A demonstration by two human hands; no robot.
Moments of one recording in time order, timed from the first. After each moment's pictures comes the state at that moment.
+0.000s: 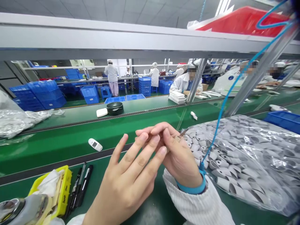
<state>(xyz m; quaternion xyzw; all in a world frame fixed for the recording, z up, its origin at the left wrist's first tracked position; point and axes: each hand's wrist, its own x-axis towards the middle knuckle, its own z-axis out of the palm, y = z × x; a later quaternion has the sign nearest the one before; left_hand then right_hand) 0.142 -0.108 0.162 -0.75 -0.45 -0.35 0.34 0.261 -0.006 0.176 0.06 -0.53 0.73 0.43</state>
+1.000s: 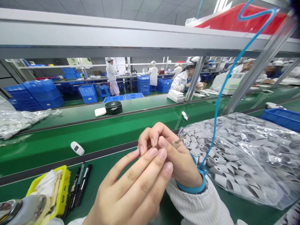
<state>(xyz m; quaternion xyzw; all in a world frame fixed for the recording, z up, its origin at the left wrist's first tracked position) 0.146 -0.128 0.165 -0.78 -0.42 -0.32 0.34 0.262 -0.011 0.175 0.14 -0.55 0.74 0.37</state>
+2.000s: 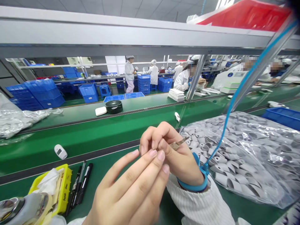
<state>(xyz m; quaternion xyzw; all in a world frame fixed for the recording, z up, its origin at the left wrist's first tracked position) 0.144 -0.135 0.171 -0.79 -0.42 -0.31 0.32 0.263 -0.009 0.175 0.12 -0.61 0.66 0.43</state>
